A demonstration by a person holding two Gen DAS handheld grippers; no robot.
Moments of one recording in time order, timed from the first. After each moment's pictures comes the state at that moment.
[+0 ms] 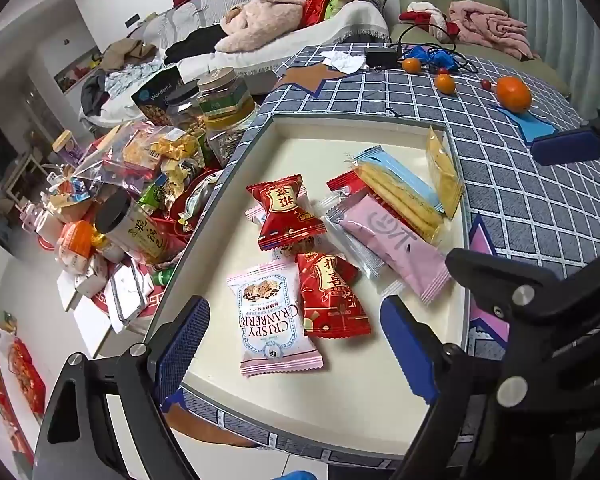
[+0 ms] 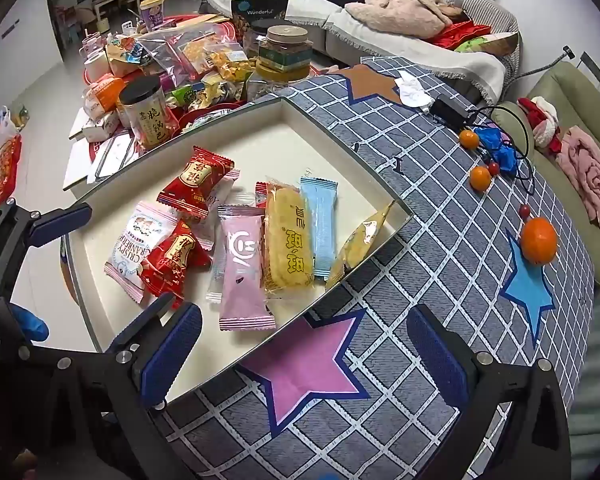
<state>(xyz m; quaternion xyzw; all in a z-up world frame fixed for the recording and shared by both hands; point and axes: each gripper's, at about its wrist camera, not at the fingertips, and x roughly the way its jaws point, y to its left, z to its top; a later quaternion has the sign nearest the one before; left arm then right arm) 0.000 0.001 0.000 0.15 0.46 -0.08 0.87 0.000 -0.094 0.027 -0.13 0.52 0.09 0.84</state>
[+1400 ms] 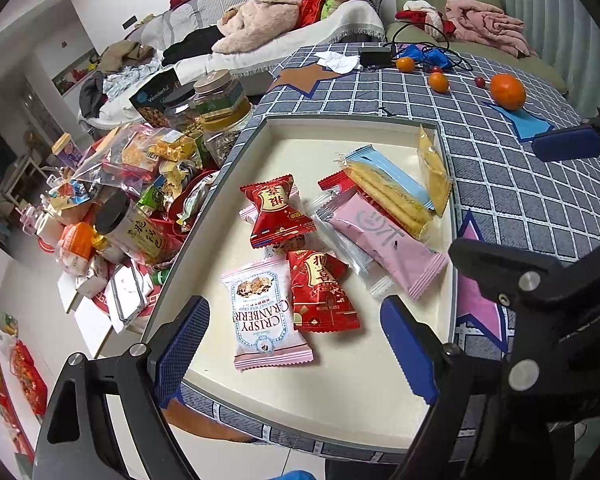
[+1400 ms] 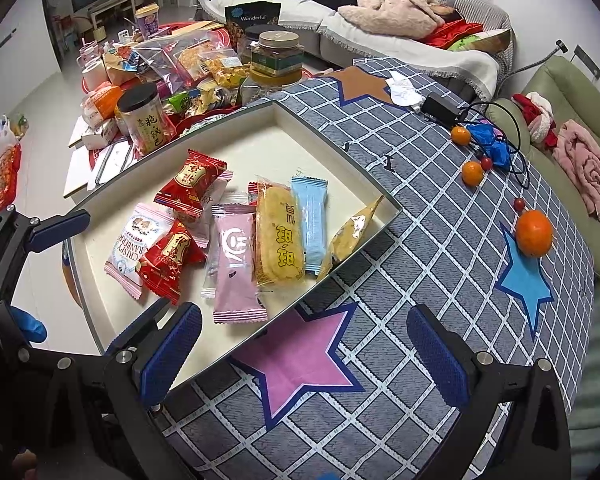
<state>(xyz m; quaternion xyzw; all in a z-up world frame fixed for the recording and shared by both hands) 0.000 0.000 0.001 0.16 0.46 -0.07 0.87 0.001 -0.105 0.034 -0.12 0.52 0.09 0.84</state>
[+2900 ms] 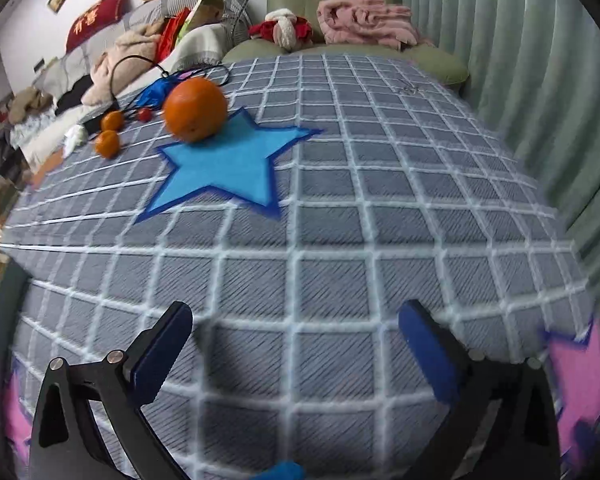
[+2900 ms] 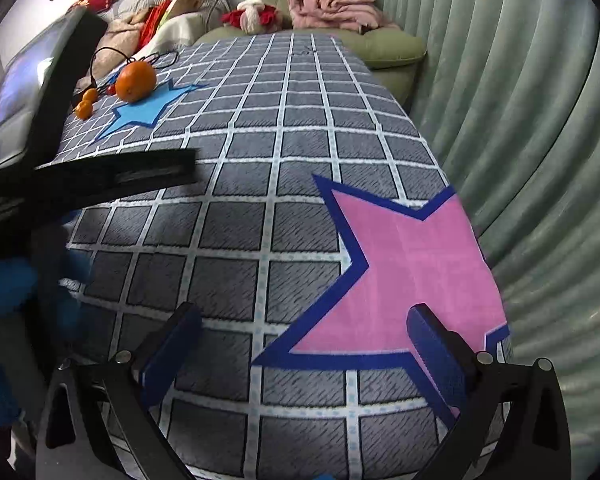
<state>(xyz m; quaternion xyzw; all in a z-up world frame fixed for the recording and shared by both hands) -0.011 -0.406 -0.062 0.13 0.44 -0.23 0.86 -0.180 -0.455 -0.062 0.13 0.45 -0.25 0.85</state>
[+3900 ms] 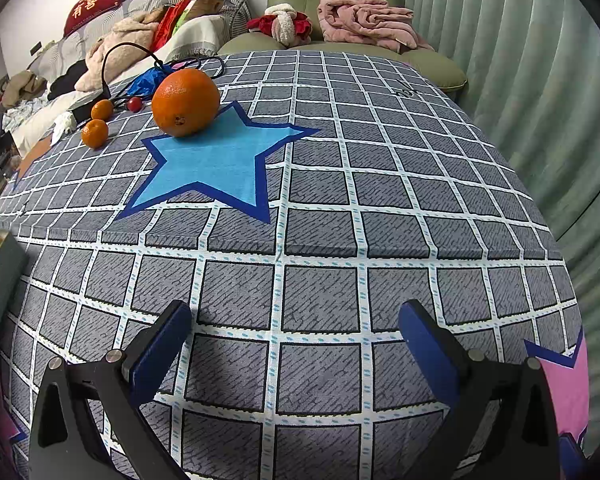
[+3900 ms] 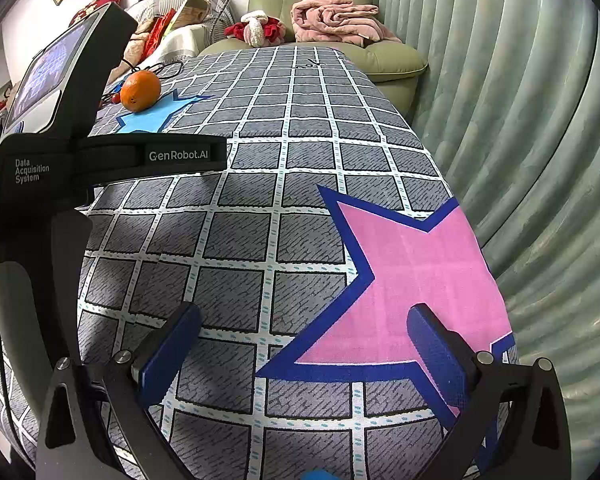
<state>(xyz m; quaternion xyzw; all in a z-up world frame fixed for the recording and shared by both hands) -0.005 -0.407 -0.061 0.11 0.45 -0.23 0.86 -0.186 -0.459 -0.062 0.12 0.44 -0.25 0.85</state>
